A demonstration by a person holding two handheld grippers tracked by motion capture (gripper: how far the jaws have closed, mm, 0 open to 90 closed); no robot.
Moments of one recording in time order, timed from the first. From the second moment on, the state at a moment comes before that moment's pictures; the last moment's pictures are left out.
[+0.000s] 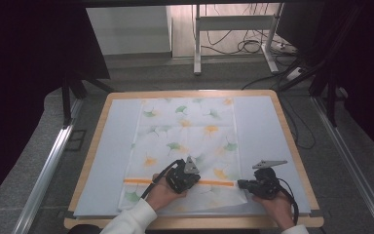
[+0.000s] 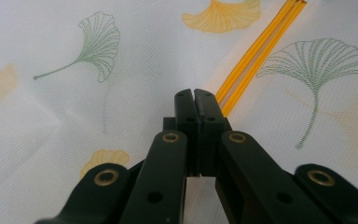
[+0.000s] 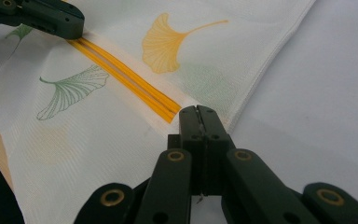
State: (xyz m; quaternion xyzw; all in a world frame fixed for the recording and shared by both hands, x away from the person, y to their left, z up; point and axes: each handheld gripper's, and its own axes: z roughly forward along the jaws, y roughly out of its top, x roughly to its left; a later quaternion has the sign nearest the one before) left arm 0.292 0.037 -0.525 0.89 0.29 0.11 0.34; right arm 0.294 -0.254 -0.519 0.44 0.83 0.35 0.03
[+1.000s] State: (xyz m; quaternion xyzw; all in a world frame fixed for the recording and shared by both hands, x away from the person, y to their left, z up) left arm 0.288 0.061 -0.524 0.89 0.30 0.11 0.33; right arm 0.294 -0.254 -0.519 0.44 0.83 0.35 0.03
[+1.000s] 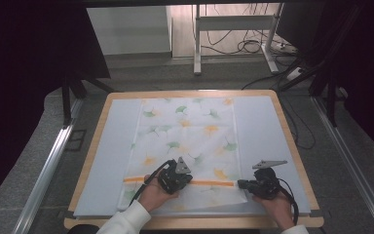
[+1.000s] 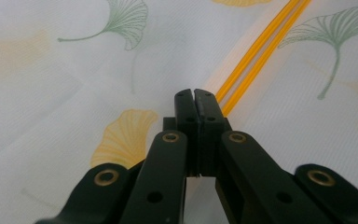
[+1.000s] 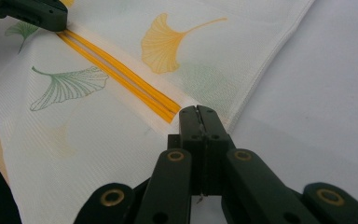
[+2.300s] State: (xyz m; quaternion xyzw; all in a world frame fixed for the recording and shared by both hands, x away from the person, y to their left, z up) left arm 0.285 0.112 -0.524 0.88 0.34 0.11 0.31; right arm 0.293 -0.254 -0.519 0.44 0.83 0.35 0.03
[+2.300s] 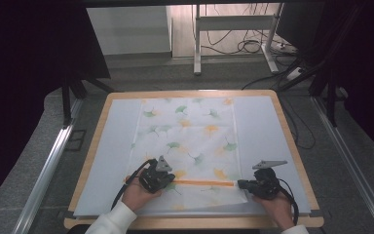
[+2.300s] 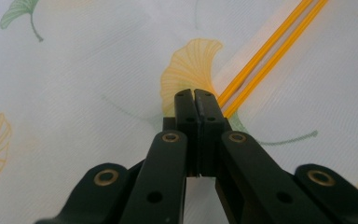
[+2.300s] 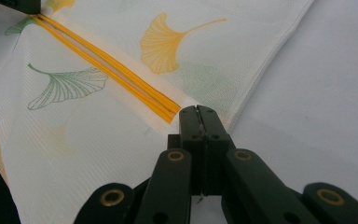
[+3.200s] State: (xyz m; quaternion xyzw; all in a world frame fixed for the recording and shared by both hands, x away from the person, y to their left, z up) left arm 0.282 0.145 -0.525 0.87 0.37 0.10 0.31; right arm 0.293 -0.254 -0.519 0.44 0.83 0.35 0.03
